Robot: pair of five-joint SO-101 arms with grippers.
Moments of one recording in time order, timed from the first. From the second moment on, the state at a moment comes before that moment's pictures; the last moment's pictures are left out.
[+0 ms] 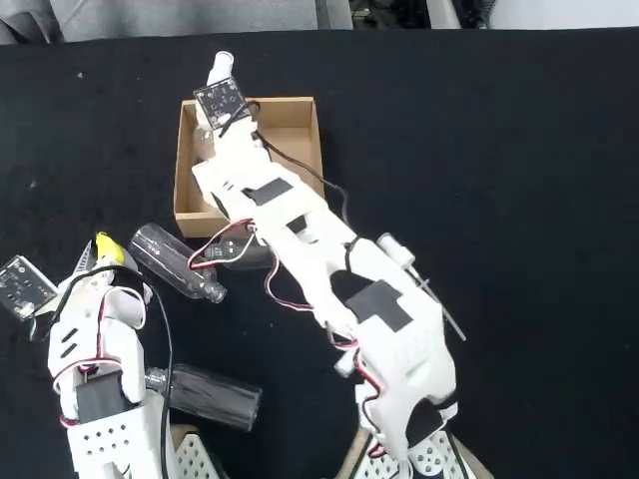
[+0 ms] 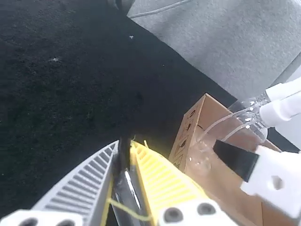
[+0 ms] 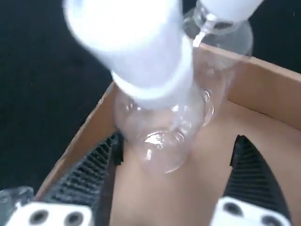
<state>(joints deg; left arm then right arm) -20.8 -104.0 96.0 33.7 27.0 -33.8 26.9 2.8 18.6 -7.5</state>
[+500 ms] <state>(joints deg) -24.1 -104.0 96.0 33.2 27.0 -33.8 16.1 2.8 35.0 -7.5</state>
